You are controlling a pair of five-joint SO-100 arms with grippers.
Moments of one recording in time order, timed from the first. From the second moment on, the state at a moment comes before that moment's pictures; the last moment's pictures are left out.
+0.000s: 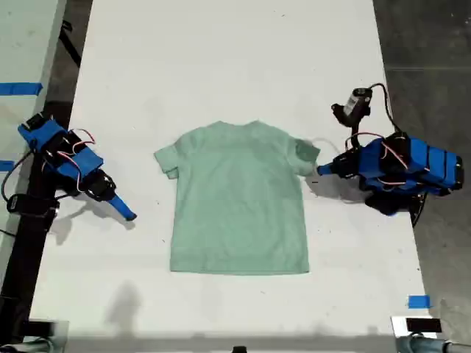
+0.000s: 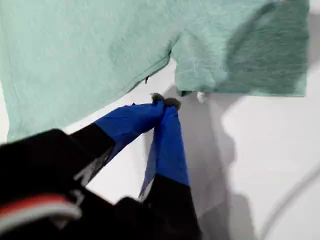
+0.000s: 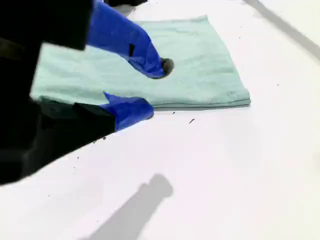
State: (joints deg) arm 0 28.8 200.3 182.2 62.5 -5.5; arm 1 16.9 194.9 174.0 72.3 -46.8
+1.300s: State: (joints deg) arm 0 -10.0 200.1 182.2 57.8 -5.4; arm 1 13.7 195.1 175.3 71.7 -1.4
